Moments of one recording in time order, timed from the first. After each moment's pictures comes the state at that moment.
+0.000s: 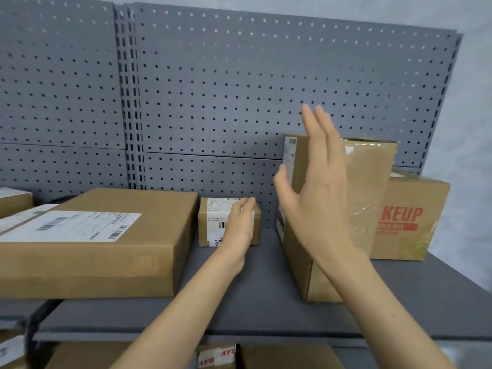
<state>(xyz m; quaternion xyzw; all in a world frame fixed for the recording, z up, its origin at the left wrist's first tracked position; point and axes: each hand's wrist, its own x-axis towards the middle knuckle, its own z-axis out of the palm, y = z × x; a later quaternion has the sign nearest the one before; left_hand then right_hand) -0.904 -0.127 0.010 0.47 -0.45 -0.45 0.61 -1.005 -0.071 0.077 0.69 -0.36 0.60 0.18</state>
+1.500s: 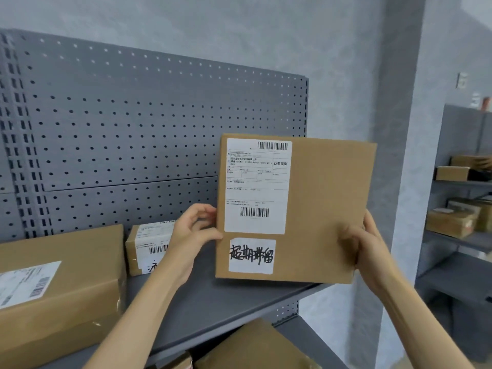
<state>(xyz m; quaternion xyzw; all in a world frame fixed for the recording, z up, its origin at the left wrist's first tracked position) -0.892 -0.097 0.025 0.29 -0.63 -0.46 0.56 -1.184 -0.003 -0.001 0.48 -0.46 0.70 -0.26</state>
